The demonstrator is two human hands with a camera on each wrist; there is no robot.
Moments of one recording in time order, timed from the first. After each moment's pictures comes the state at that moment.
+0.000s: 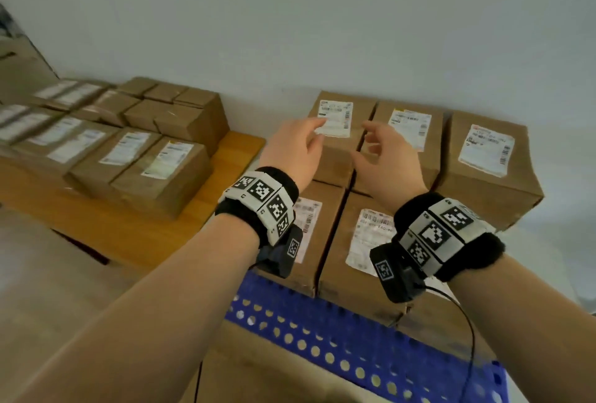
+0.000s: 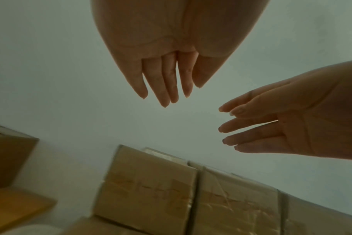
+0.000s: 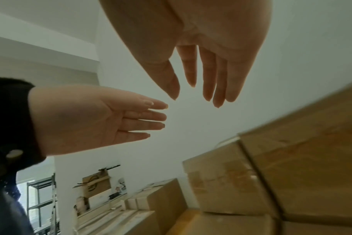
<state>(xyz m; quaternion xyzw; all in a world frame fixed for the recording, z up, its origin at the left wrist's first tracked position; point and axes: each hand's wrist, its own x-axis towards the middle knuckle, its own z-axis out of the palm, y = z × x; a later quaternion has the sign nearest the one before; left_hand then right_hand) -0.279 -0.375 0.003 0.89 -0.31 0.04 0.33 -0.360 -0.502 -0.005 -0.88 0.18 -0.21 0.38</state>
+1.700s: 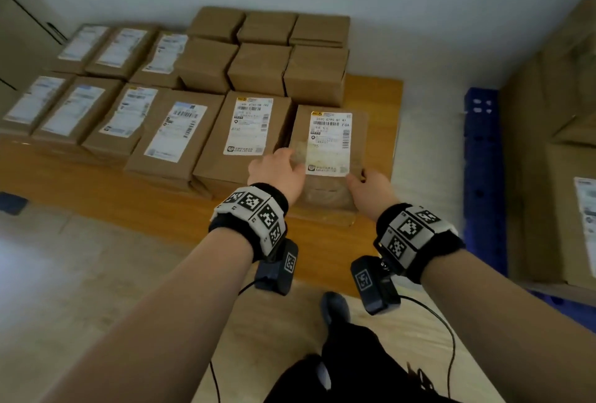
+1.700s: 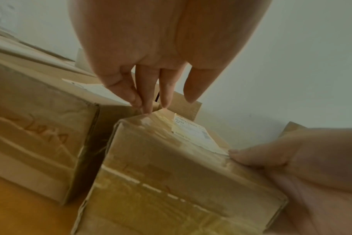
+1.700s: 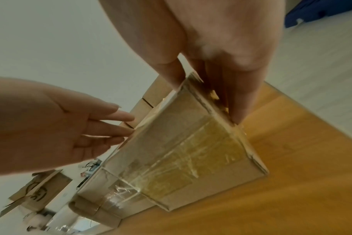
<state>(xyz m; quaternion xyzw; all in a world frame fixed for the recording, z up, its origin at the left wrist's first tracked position) 0.007 -0.055 -0.121 0.95 -0.15 -0.21 0.17 -0.076 -0.183 -0.163 -0.78 0.40 0.09 0.48</state>
